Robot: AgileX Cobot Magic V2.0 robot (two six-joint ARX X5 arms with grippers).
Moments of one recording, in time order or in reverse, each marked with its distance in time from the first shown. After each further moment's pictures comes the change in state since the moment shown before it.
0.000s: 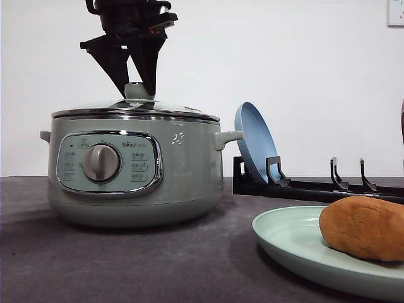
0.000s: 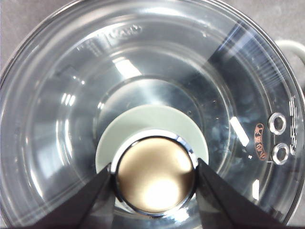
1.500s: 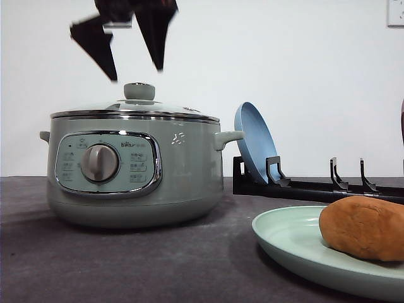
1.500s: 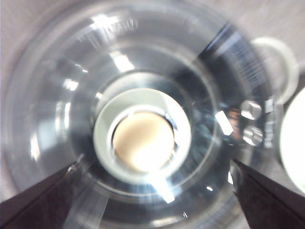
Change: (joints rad) left_arx -0.009 -0.102 0.001 -0.037 0.003 -0.040; right_arx 0.000 0.000 0.000 0.001 -0.001 0.000
